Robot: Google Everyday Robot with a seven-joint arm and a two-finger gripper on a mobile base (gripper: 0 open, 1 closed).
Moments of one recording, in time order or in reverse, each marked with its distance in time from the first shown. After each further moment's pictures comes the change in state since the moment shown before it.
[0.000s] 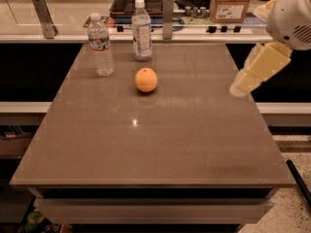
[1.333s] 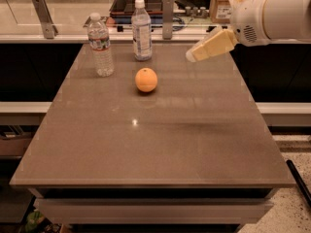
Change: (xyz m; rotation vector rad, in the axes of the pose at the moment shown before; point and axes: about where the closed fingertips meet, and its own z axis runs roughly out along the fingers) arm -0.063 -0.073 0.074 0.154 -0.448 0.224
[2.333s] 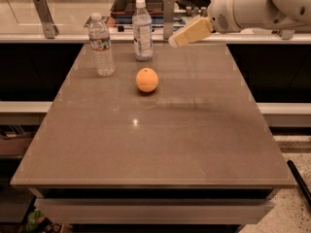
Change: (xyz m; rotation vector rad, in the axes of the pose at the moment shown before) arm -0.017 -0.029 0.069 -0.021 -0.051 0.045
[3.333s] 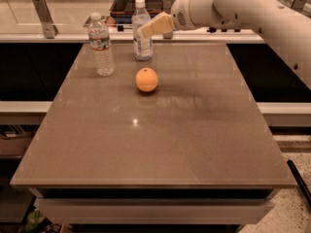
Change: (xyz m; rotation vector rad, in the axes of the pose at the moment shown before) arm -0.026 0.004 0.105 -0.009 -0.055 0.125
